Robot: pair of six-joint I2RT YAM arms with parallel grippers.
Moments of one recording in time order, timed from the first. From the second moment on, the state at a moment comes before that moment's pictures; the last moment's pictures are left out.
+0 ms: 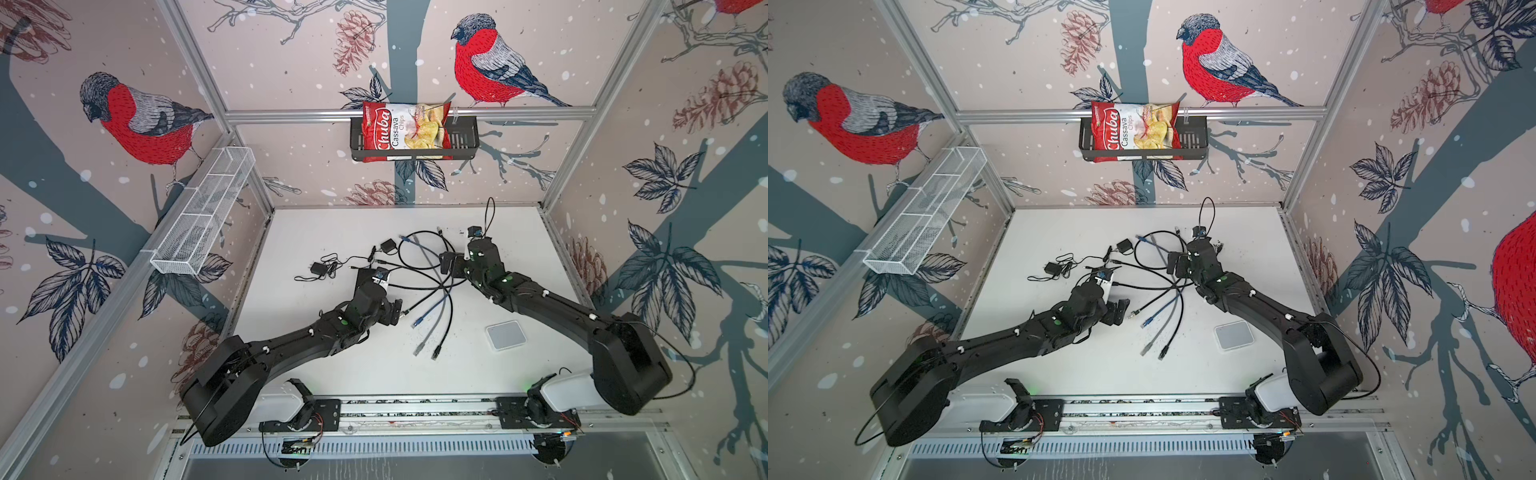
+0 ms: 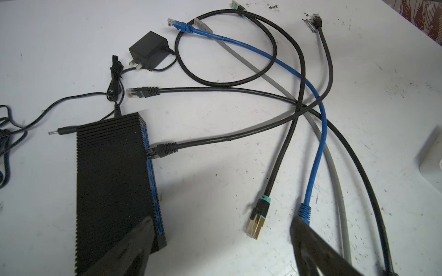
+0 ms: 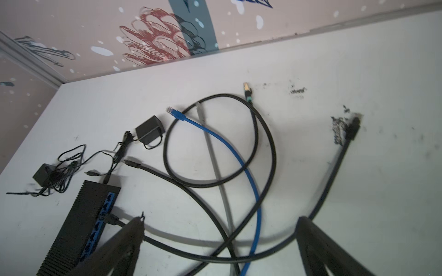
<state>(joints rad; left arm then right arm) -0.78 1.29 0.58 0.04 -0.19 -0.29 0.55 1.43 0.87 -0.06 0.15 0.44</state>
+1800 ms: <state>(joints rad) -0.66 1.04 0.33 0.18 -0.29 -0.31 0.33 2.02 1.27 -0.18 -0.18 0.55</state>
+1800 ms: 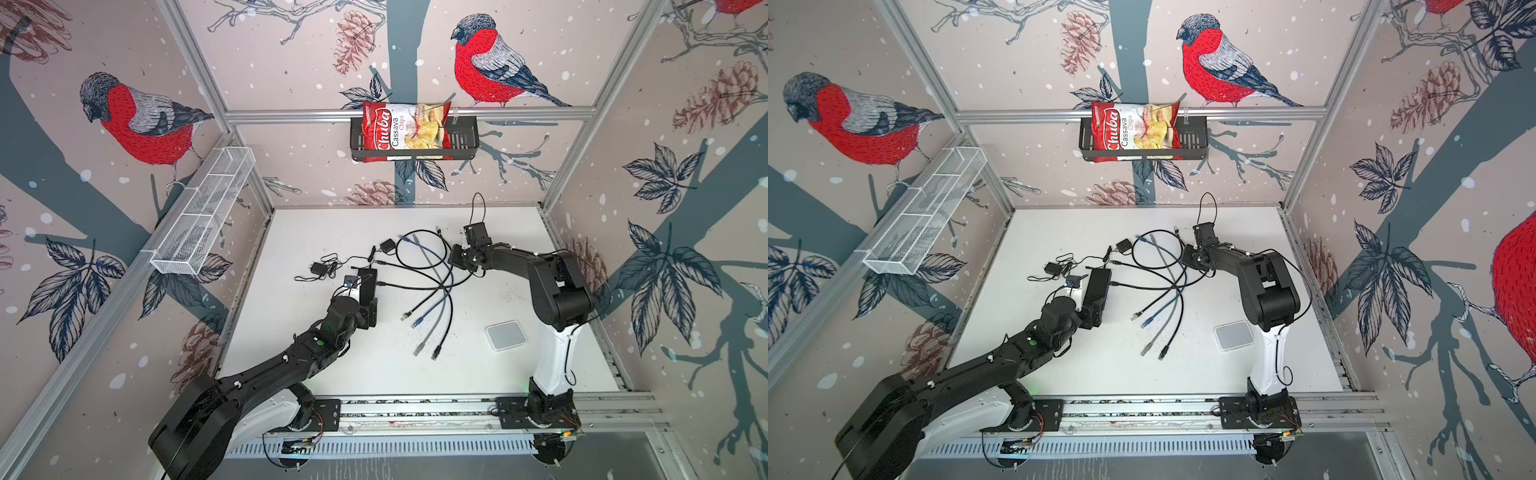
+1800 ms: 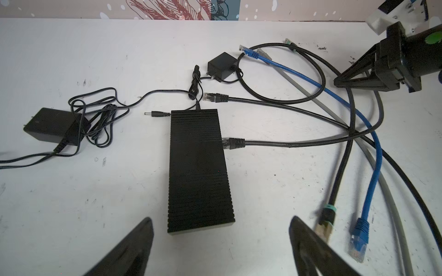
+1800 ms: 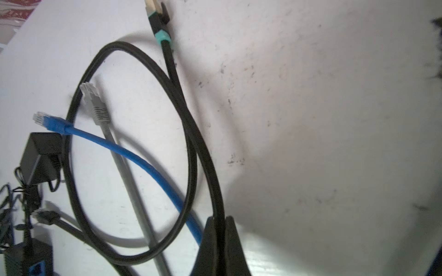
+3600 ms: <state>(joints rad) -0.66 0.99 0.29 0.17 -0.33 -0.33 0.13 1.47 0.81 0.19 -0.11 0.86</state>
